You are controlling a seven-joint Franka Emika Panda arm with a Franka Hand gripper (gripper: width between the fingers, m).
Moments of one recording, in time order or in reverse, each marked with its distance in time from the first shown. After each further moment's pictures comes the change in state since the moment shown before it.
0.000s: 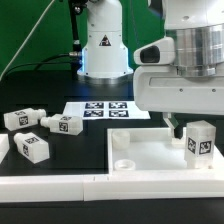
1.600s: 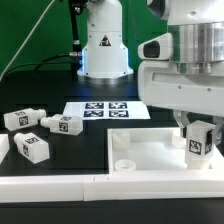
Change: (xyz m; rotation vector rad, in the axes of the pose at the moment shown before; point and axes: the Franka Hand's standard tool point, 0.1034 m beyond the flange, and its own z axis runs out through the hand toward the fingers) arm 0.004 0.001 -0.002 -0.035 0.042 0.325
